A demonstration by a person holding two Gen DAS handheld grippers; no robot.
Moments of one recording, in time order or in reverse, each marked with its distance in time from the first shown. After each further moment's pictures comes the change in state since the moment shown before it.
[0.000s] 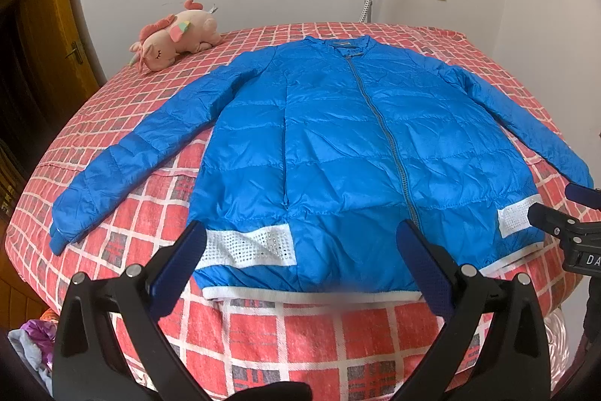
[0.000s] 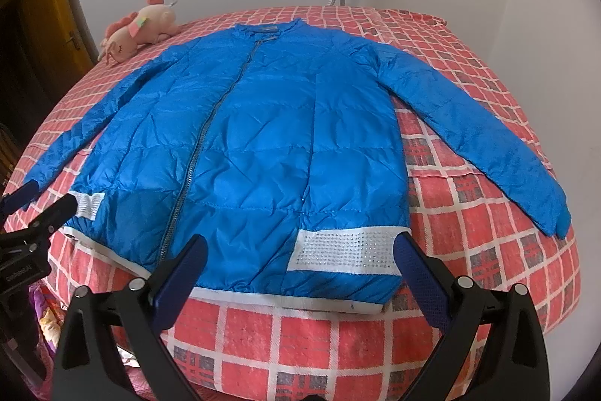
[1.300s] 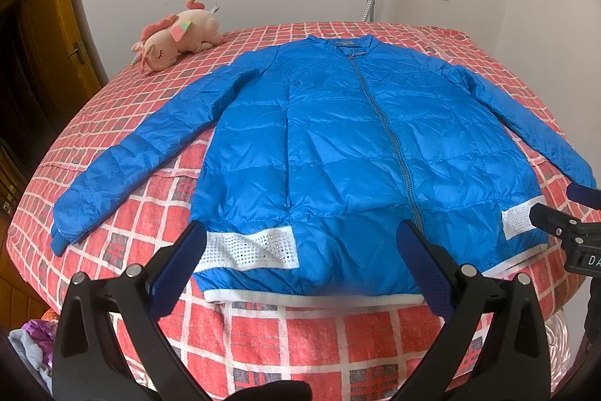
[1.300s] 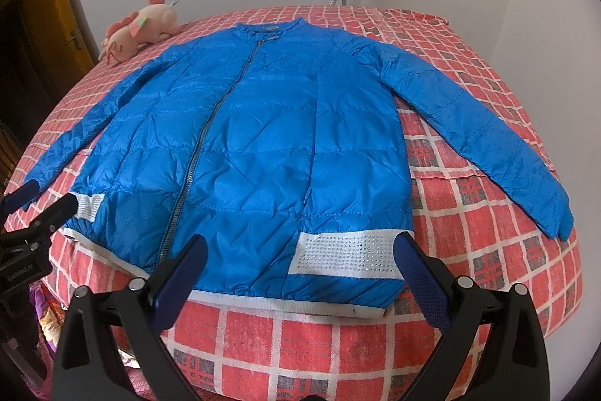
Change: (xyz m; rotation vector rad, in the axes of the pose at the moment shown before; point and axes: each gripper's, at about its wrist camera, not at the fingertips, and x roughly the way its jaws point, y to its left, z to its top) left arm 0.004 0.010 0.002 -0.001 0.002 0.002; right arm 0.003 0.000 0.002 0.003 0.001 0.002
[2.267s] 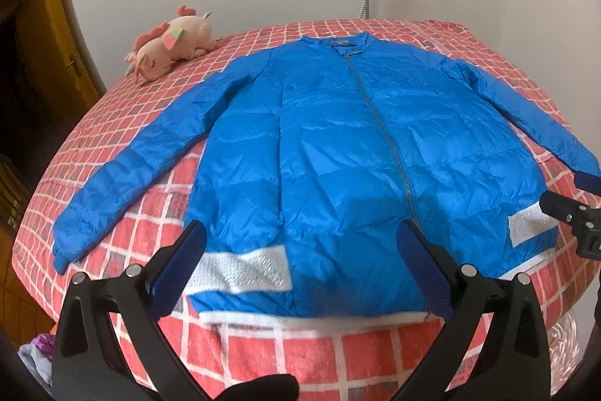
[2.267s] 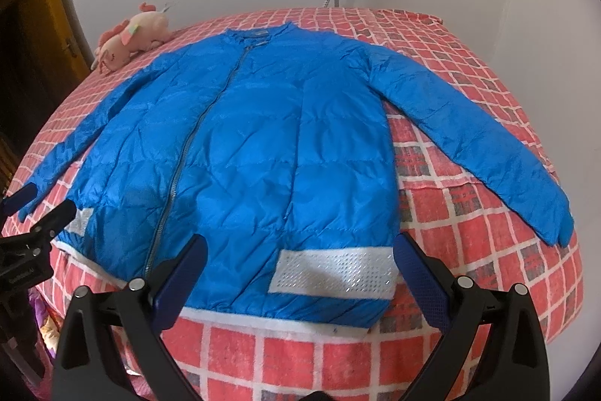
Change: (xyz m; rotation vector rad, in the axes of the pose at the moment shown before) left arm 0.015 -0.011 0.017 0.059 -0.001 0.003; right arm 0.010 -0.024 0.013 0.028 -0.020 0.000
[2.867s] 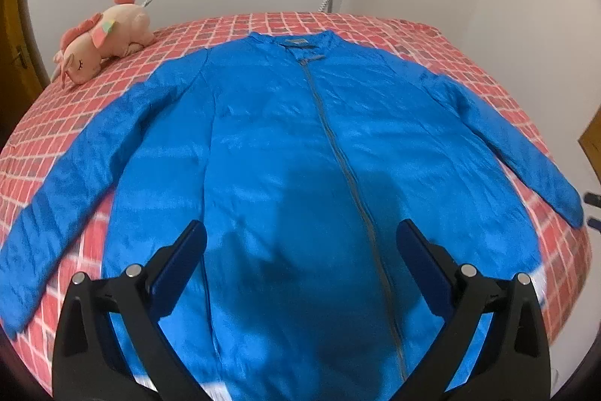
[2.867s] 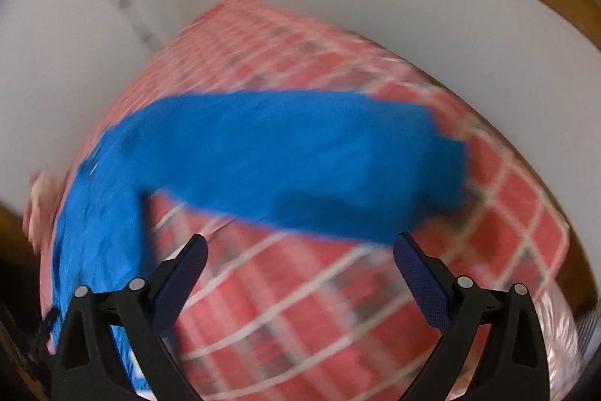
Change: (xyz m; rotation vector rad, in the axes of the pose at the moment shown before) left arm 0.099 -0.014 0.073 -0.017 0.047 -0.197; right arm 0.011 -0.314 -0.022 0.739 0.059 -0.106
